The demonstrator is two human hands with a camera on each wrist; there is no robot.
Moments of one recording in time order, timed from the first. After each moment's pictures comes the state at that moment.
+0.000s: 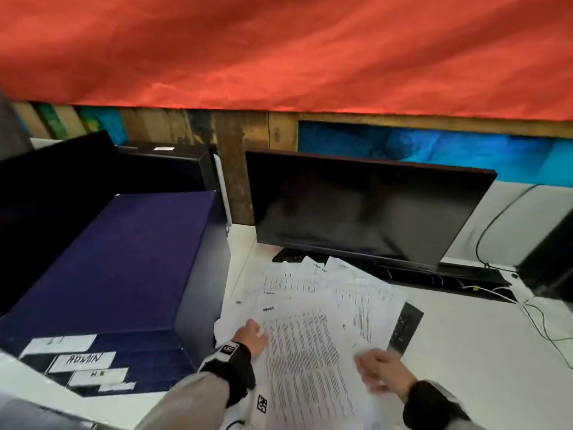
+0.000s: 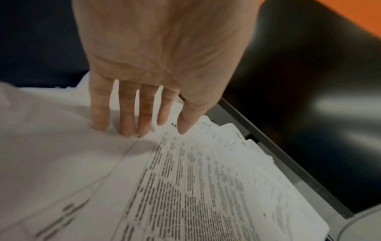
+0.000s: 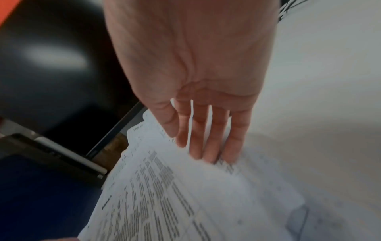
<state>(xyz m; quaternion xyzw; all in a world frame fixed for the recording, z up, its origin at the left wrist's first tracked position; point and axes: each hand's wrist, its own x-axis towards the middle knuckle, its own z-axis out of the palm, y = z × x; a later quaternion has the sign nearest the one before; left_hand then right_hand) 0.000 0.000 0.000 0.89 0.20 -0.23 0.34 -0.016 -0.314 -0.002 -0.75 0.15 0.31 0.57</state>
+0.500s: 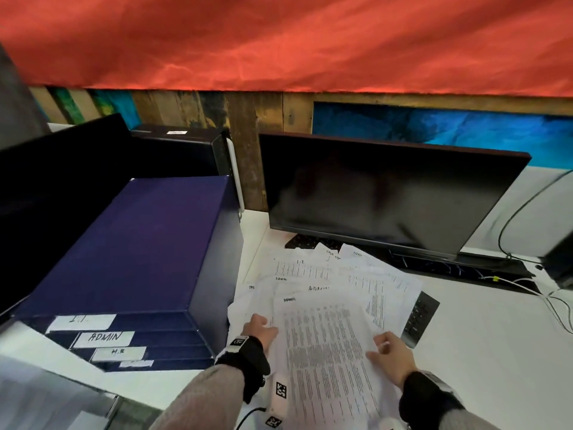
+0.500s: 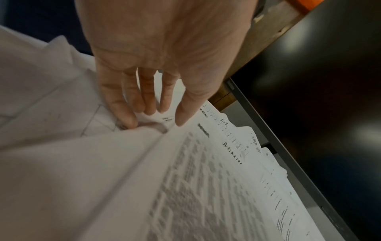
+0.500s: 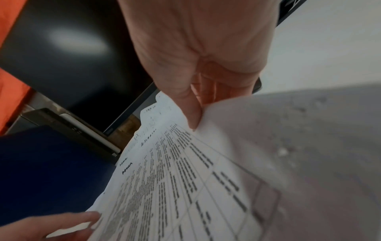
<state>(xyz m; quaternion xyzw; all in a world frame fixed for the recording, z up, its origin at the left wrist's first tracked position) -0.015 0.001 -0.021 0.80 0.33 -0.21 0.45 -0.021 -0.296 -0.006 -0.87 0.13 0.17 0.44</state>
